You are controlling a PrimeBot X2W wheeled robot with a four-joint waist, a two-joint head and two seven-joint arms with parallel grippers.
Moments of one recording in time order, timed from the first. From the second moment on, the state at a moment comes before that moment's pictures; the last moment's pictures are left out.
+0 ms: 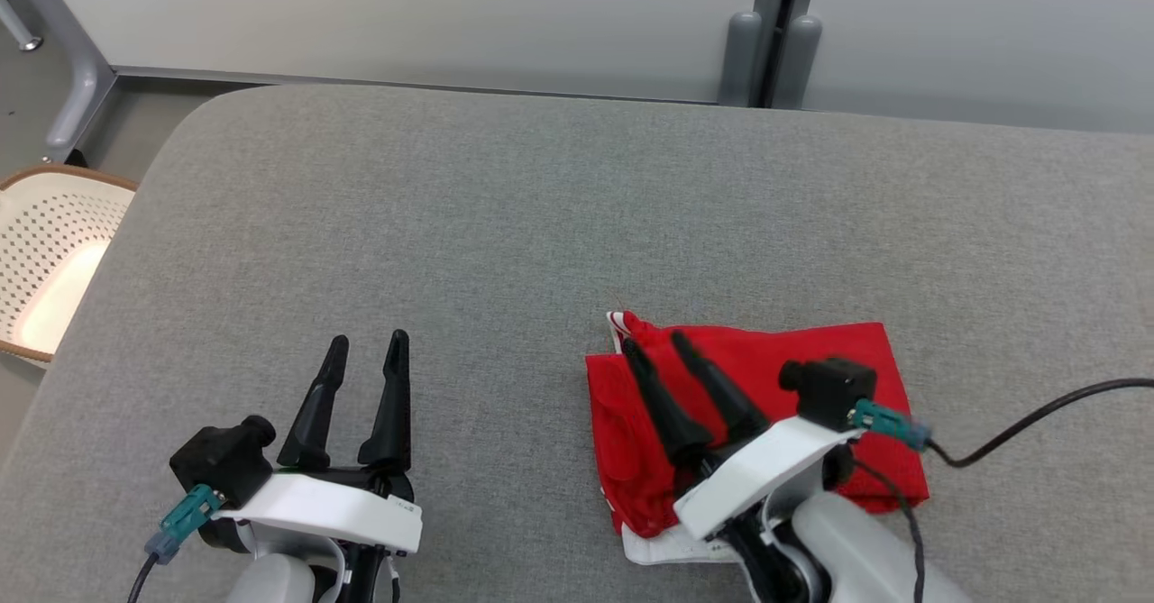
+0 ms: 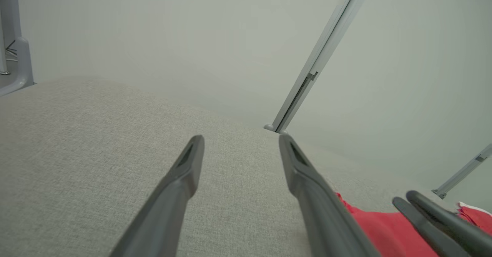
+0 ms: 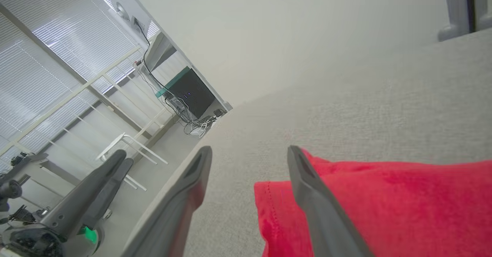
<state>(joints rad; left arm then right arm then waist) -0.15 0.05 -0.16 0.29 -0.54 -0.13 -0.26 -0.42 -0.06 0.72 0.51 0.88 0.13 -0.23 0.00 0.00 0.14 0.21</state>
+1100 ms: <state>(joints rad) -0.11 0.05 -0.17 0.17 -0.43 -0.12 -0.26 -0.12 -0.13 0.07 0.20 0.22 0.13 -0.26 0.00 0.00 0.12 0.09</state>
